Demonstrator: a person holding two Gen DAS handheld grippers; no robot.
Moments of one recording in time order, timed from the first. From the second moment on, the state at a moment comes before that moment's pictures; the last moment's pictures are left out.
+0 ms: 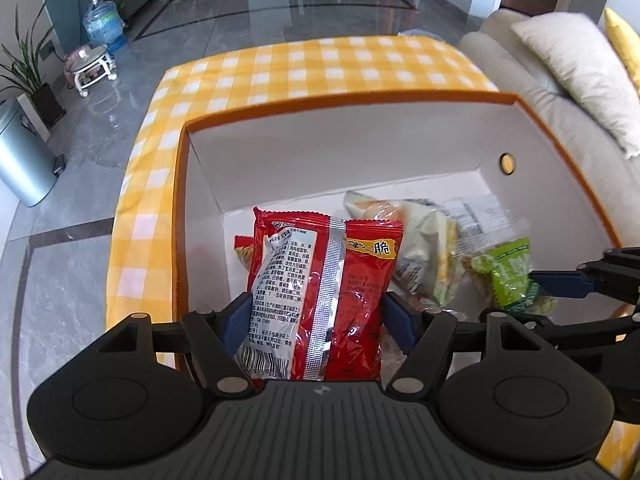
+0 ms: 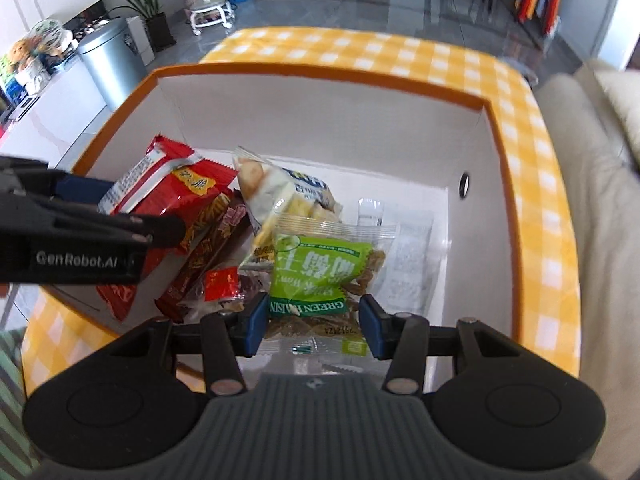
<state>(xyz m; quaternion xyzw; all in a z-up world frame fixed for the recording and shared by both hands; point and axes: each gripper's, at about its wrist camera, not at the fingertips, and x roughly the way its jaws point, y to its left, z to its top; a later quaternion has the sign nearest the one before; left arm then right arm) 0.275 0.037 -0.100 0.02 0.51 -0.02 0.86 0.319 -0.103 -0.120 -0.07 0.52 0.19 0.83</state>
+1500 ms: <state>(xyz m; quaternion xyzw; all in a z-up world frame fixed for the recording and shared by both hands) 0.141 0.032 -0.043 0.01 0.41 -0.03 0.91 0.182 -0.143 -0.048 -0.03 0.40 0.14 0.90</state>
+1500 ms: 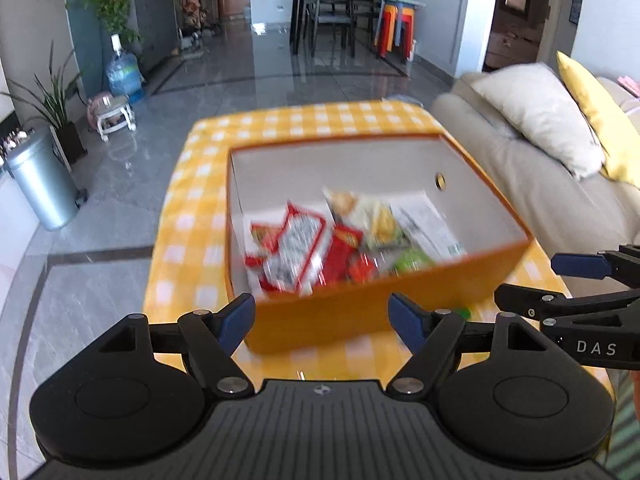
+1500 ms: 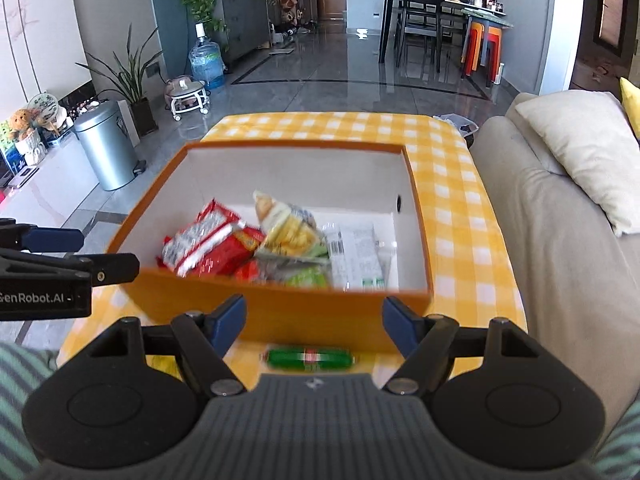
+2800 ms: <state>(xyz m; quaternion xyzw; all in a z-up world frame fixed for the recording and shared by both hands) 0.123 0.030 -0.152 -0.02 0.51 0.02 0.86 0.127 -0.142 -0.148 -0.08 0.45 0.16 0.88</state>
